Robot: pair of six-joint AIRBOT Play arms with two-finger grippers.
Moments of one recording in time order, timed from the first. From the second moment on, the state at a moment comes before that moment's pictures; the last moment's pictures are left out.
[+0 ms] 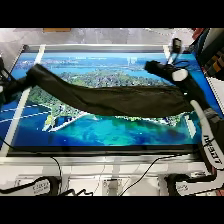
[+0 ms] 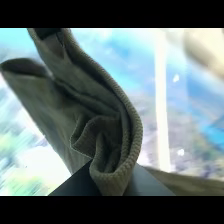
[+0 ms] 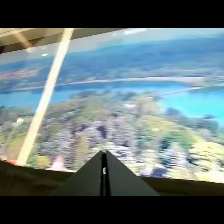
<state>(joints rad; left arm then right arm) 0.31 -1.33 1.22 0.50 -0.63 -0.91 0.17 -1.56 1.47 -0.87 0.40 1.24</state>
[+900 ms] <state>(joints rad) 0.11 -1.13 1.26 0.50 -0.70 -0.89 0.69 -2.05 1.86 -0.98 0.68 1.45</state>
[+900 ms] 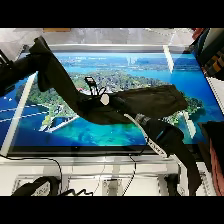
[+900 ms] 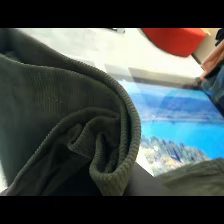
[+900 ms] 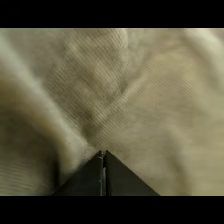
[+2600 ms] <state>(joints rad) 0.15 -1.49 1.04 0.72 -1.09 -1.03 0.06 -1.67 1.87 -1.19 0.99 1.45</state>
